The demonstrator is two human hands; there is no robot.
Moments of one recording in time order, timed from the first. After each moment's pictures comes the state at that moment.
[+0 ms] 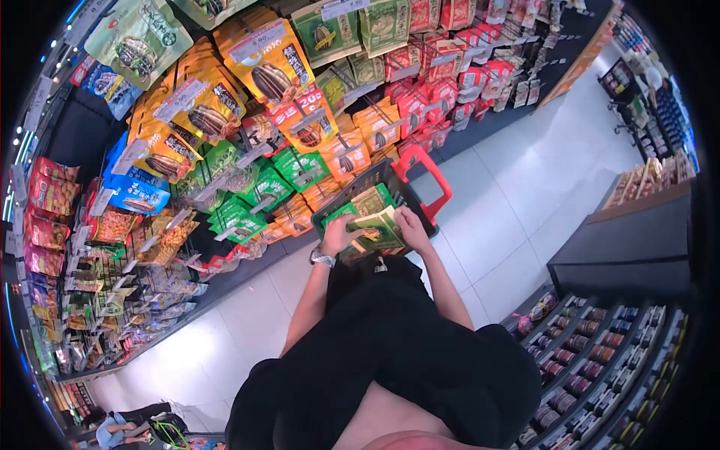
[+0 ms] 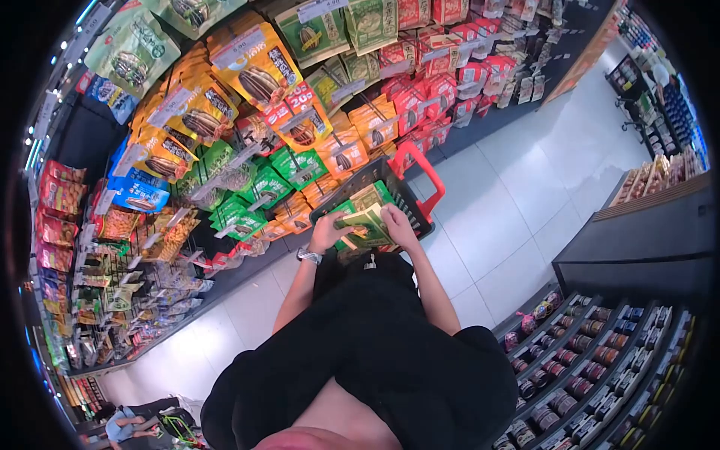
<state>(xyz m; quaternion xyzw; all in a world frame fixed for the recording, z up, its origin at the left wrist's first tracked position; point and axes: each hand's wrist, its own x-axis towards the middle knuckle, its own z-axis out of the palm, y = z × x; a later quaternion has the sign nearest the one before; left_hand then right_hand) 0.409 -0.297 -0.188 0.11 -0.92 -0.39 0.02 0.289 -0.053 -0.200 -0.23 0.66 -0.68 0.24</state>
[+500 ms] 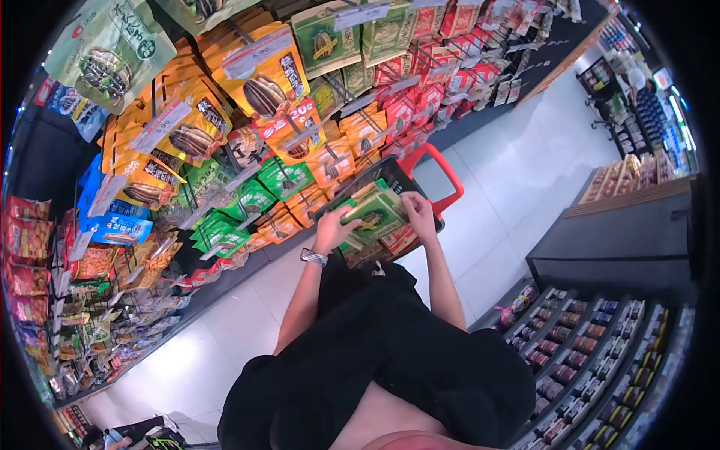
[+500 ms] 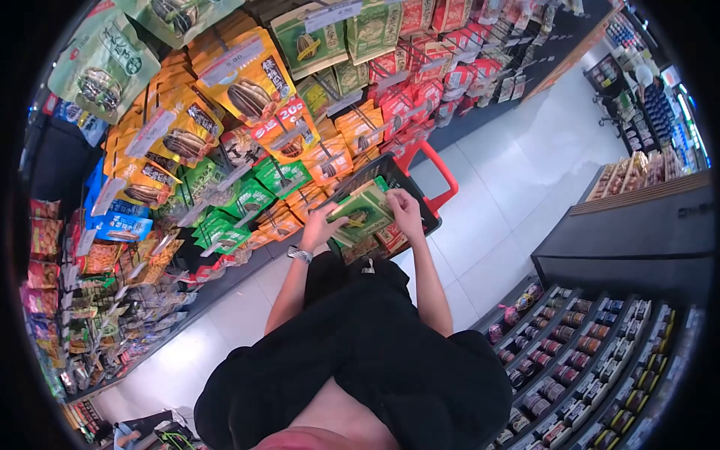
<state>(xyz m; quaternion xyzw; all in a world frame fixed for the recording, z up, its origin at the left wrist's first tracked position) 0.337 -0.345 -0.142 0.10 -0.90 -0.42 0.05 0.206 -0.094 -0.168 -0.13 0.69 -0.70 0.14</state>
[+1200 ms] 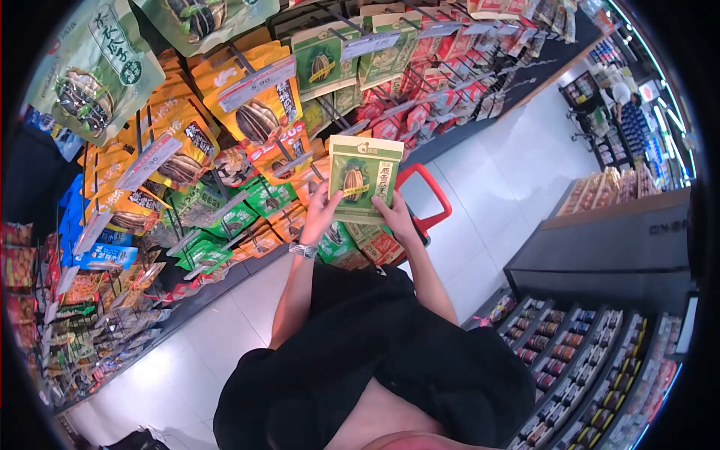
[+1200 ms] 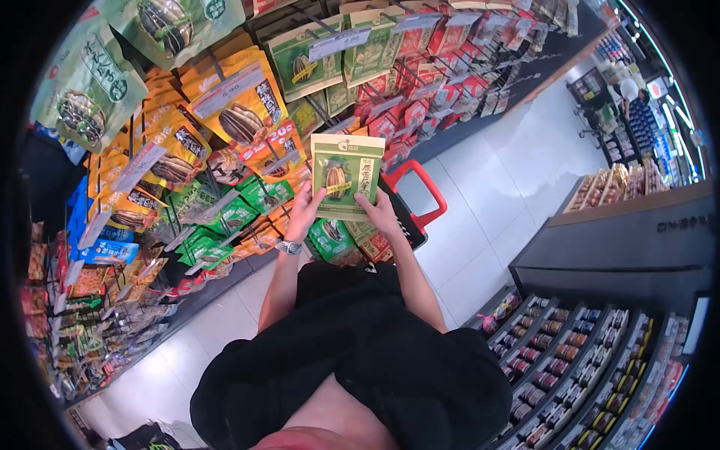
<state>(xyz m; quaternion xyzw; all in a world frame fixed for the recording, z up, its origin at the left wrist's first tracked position) 0.229 -0.382 -0.098 0.07 -0.59 -0.80 0.11 0.146 -0.169 -0.092 -0.14 0.64 -0.71 0.25</state>
